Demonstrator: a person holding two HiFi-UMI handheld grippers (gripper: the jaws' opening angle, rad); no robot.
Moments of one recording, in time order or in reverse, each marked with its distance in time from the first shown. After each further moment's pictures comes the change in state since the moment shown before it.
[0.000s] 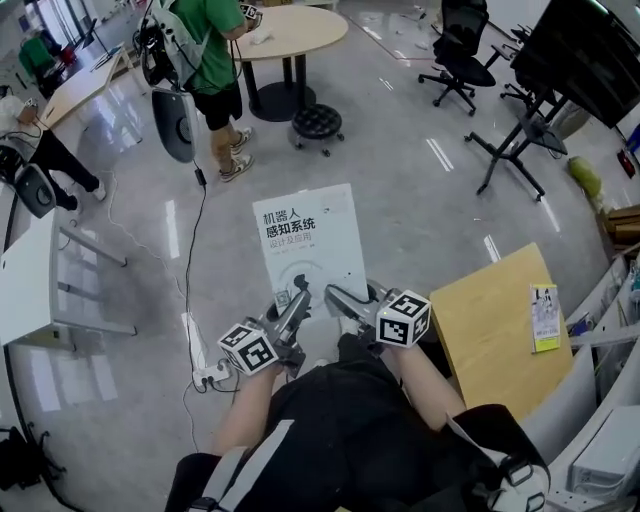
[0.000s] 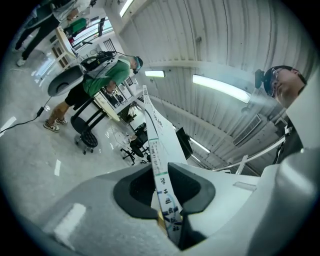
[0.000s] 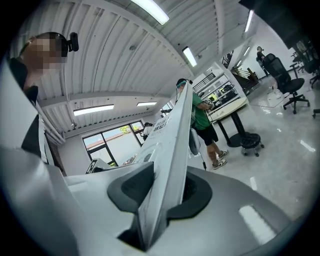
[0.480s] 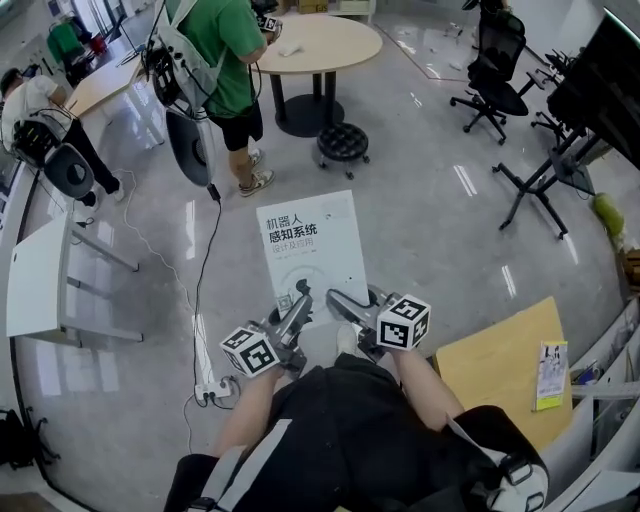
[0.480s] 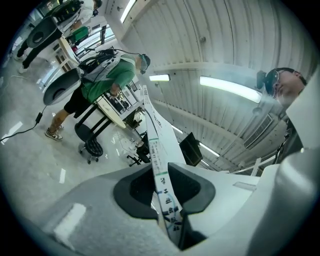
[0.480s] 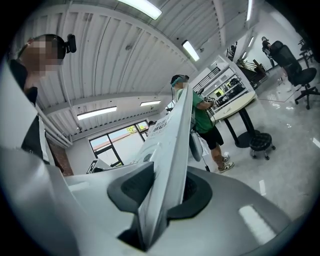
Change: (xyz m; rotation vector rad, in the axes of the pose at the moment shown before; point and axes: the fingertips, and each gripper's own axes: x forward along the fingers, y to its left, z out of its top) left arm 0.069 0.069 0.058 0.012 -0.061 0.083; right arm 0.070 -0.083 0.054 0.015 0.034 0.106
